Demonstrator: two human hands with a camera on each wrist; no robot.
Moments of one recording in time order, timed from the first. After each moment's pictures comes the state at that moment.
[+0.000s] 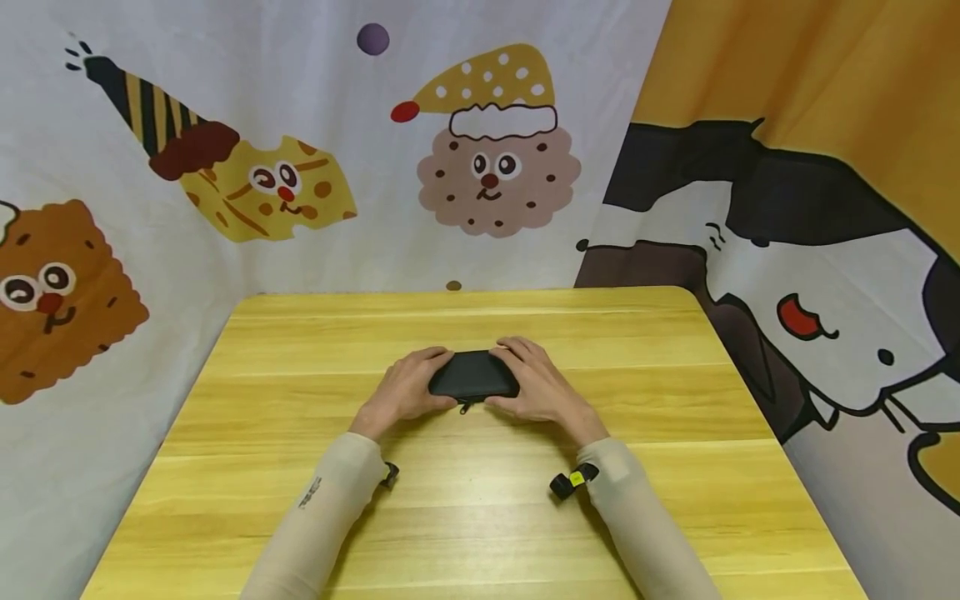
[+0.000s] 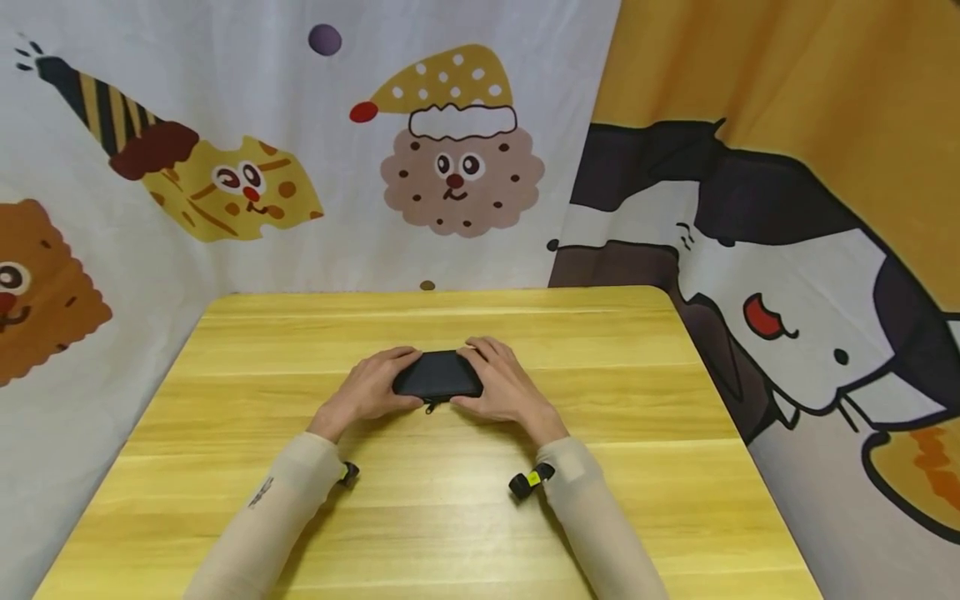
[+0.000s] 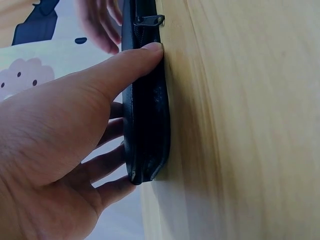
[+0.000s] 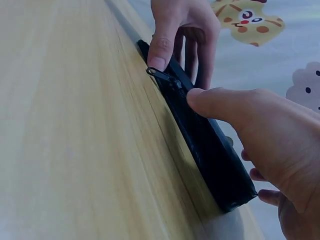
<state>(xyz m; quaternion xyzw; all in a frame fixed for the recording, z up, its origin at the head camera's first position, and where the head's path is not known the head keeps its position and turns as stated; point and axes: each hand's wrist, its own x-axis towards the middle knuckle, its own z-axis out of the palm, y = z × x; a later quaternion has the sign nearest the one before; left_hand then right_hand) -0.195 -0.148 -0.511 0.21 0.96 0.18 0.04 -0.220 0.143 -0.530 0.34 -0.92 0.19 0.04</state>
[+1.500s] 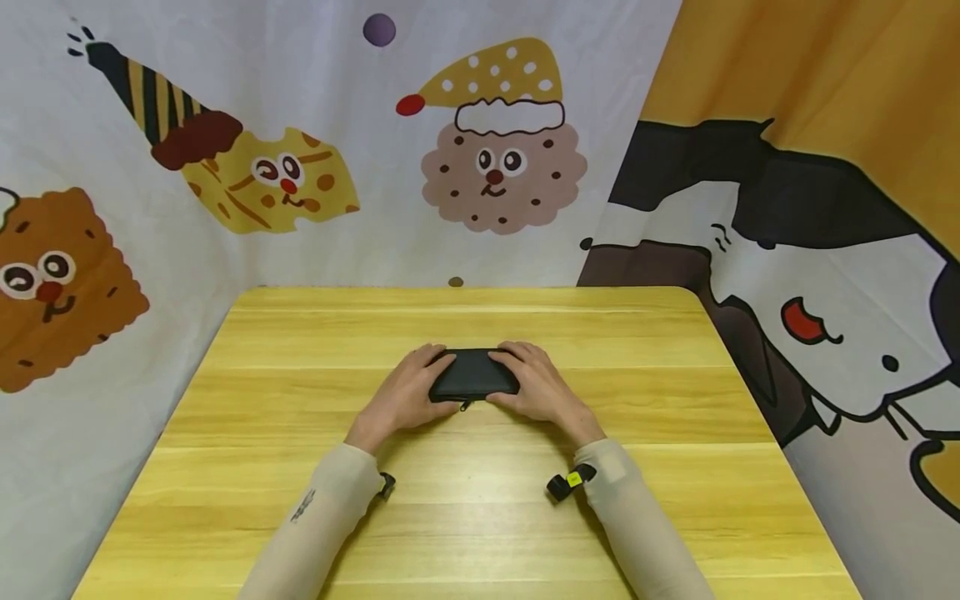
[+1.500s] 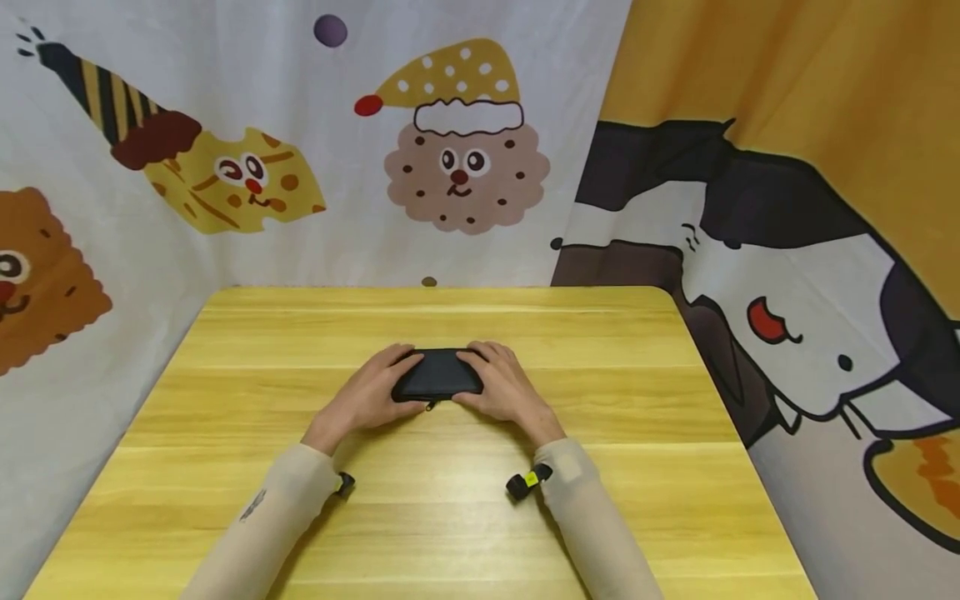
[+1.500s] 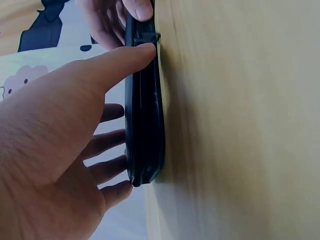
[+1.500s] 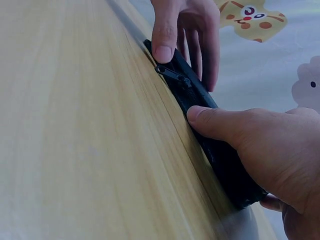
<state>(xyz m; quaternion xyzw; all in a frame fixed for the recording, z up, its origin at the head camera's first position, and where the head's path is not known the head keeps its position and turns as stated) -0.178 -0.150 -0.512 0.22 0.95 0.20 0.02 -0.219 0.139 -0.538 0.32 -0.93 0.20 0.03</state>
